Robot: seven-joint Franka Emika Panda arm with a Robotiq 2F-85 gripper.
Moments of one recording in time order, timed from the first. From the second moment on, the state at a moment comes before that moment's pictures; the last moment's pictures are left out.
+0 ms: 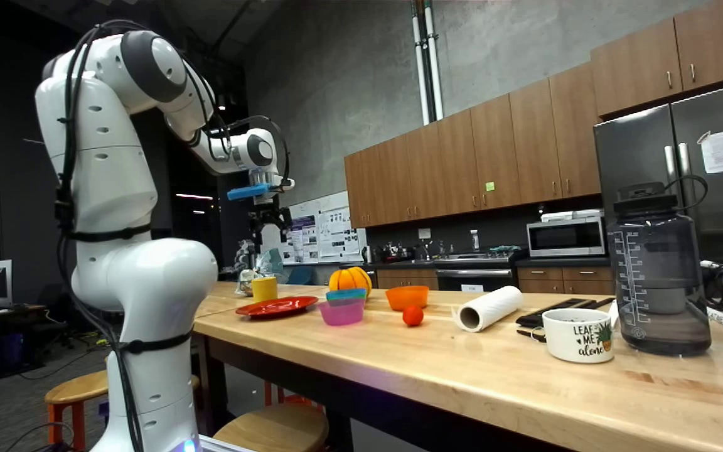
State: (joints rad) arm 0.08 -0.28 0.21 -2.10 0.06 1.89 0.18
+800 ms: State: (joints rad) arm 0.14 -0.12 0.25 -2.04 0.10 2.04 0.48
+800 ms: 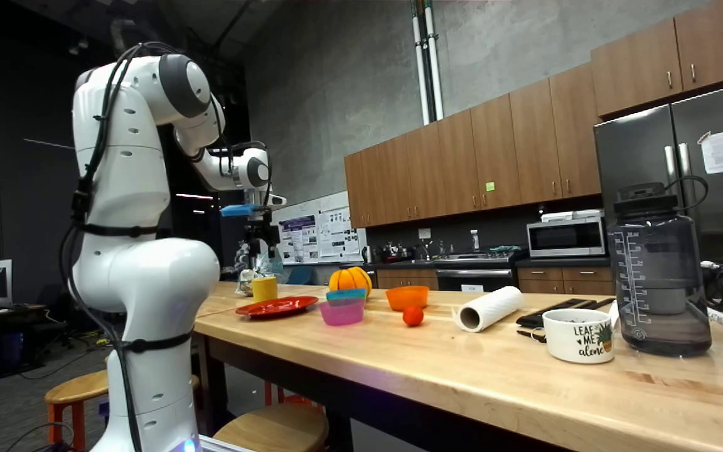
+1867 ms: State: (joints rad) arm 0.29 0.23 0.25 -1.78 -0.26 2.11 0.95
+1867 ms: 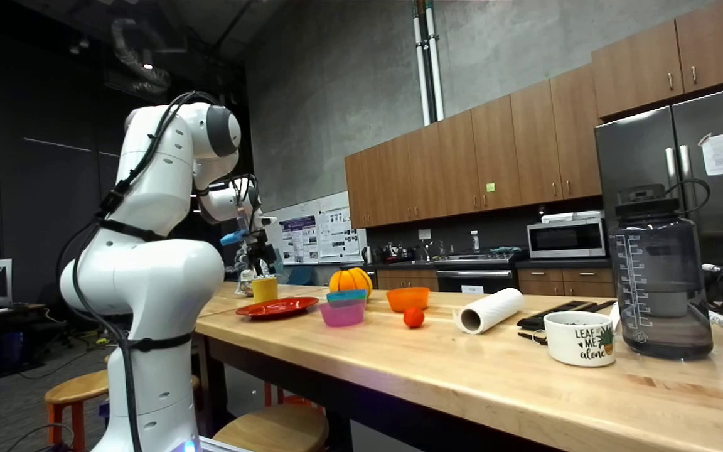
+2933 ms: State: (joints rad) arm 0.33 0.39 0.18 -1.67 -0.25 2.07 0.93
